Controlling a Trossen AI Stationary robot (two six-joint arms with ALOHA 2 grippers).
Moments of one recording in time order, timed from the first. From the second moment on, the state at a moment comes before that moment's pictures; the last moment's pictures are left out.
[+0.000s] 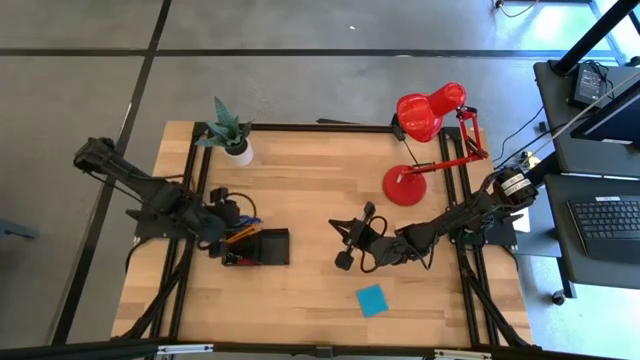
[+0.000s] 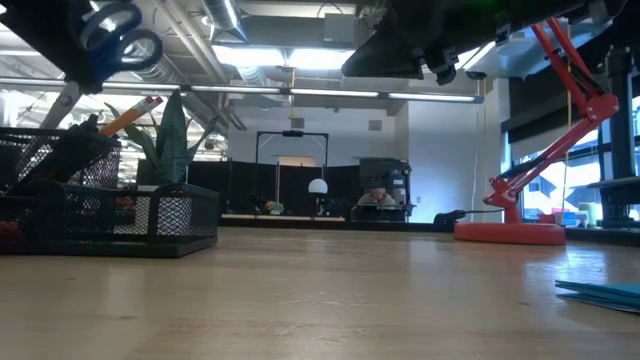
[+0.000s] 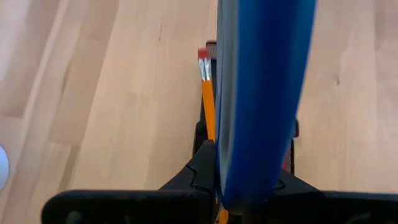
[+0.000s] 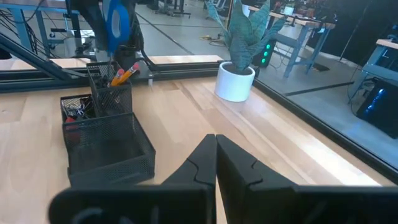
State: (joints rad) left arm -0.50 0.90 0.81 -0.99 -0.36 -0.58; right arm 0.43 1.69 0.84 0.54 0.91 0.13
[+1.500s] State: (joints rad) left arm -0.40 1.09 0.81 -0.96 -0.21 -0.57; right arm 0.43 1.69 0.85 0.50 0.91 0.15
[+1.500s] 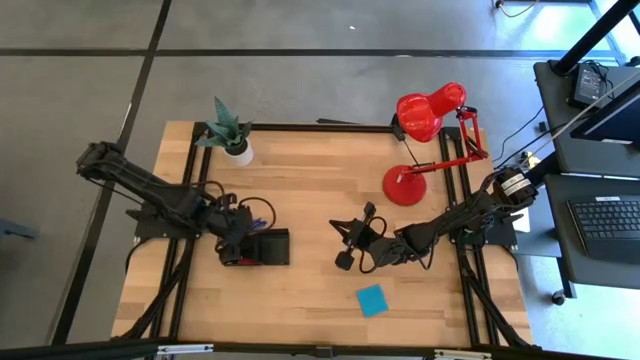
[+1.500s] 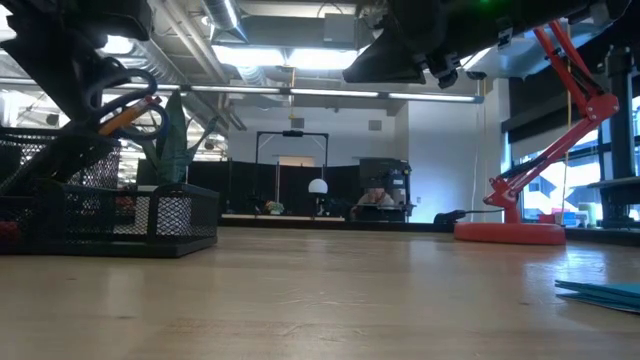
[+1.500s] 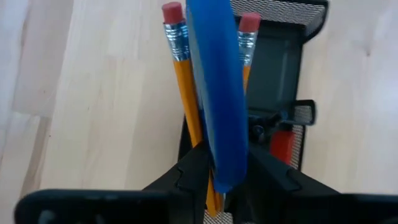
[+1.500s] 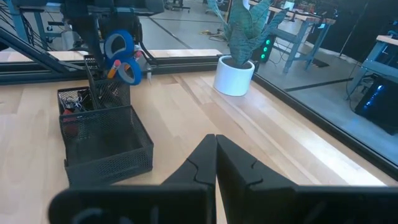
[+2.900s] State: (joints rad) left arm -0.69 0.36 0.46 -0.25 -0.57 -0.15; right arm 0.55 1.68 0.85 0.39 0.53 0.45
